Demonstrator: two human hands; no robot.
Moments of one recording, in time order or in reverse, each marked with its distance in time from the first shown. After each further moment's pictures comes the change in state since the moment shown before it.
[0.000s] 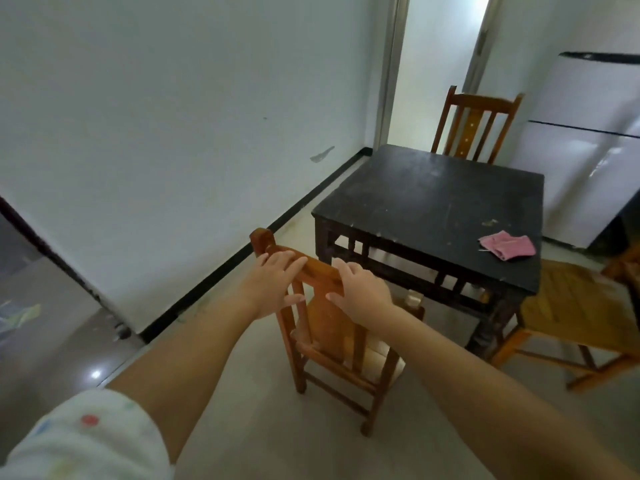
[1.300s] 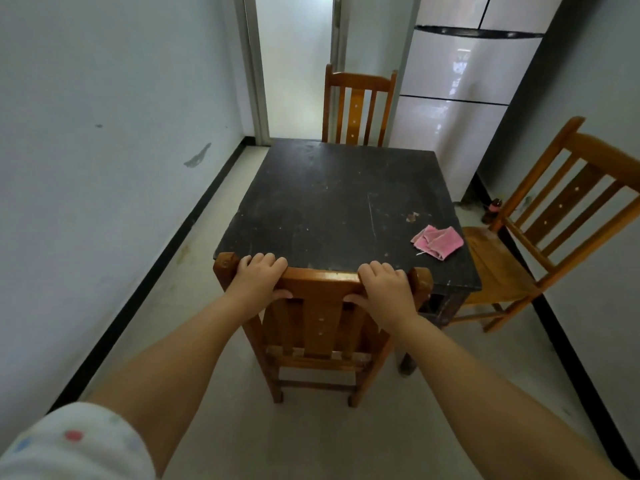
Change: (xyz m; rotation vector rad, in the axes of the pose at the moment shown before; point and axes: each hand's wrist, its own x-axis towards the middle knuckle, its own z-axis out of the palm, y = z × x) left_hand 0.275 -0.014 0.050 -0.206 0.007 0.314; right_hand 0.123 0.148 -0.019 -0.179 0.306 0.305
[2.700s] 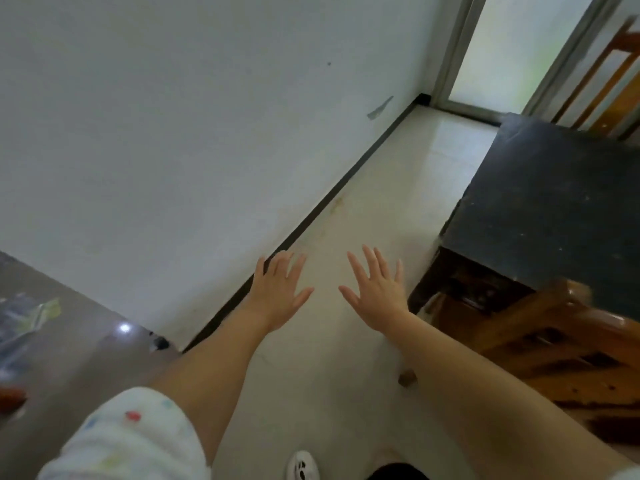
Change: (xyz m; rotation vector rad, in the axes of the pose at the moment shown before) left_hand -0.232 -0.348 0.028 0.045 -0.071 -0.496; right_hand 0.112 -0.426 0.138 -0.023 -0.356 -0.381
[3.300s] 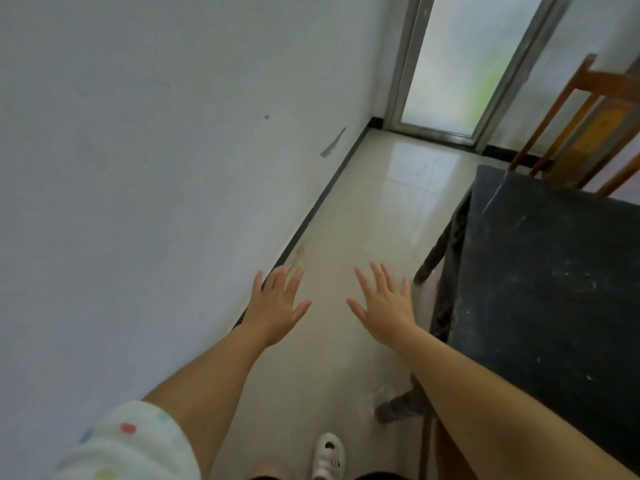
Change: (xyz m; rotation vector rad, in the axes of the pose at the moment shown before) left_hand 0.348 -0.018 -0.014 -0.028 -0.029 0.135; right_hand 0.275 0.150 -0.053 0.051 -0.041 0.211
